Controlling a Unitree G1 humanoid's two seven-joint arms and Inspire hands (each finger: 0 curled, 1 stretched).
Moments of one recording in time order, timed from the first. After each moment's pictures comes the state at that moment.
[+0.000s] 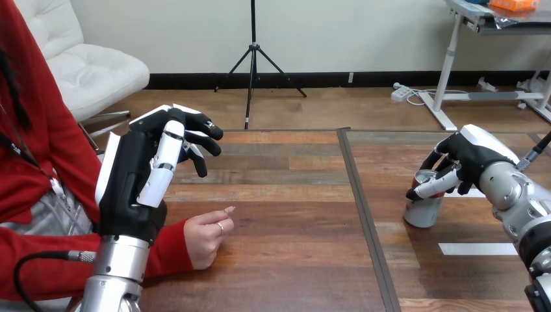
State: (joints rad) left arm -0.01 0.09 0.10 0.04 -0.14 -0.41 -0.21; right arm -0.89 -0.49 0.26 1.34 -0.51 -0.09 0.04
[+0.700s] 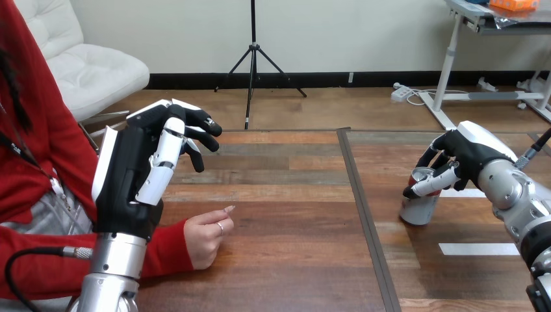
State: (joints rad) left arm -0.02 0.10 0.10 0.04 -0.11 -0.45 -0.19; right arm -0.89 -0.49 0.26 1.34 -0.51 -0.13 0.04
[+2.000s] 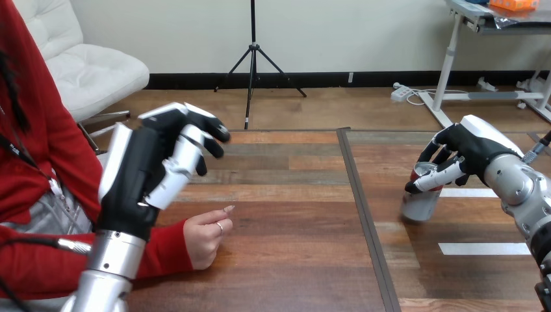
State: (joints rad) left arm -0.02 0.15 0.09 0.05 0.03 -0.47 -0.18; right arm -0.89 -0.52 0.25 1.33 -0.49 -0.18 0.08
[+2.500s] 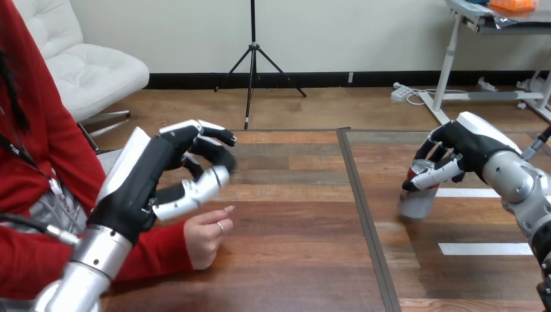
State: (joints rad) left arm -0.02 0.31 0.09 0.02 0.21 -0.39 -0.26; right arm -0.89 -0.53 0.25 1.31 -0.49 -0.20 0.10
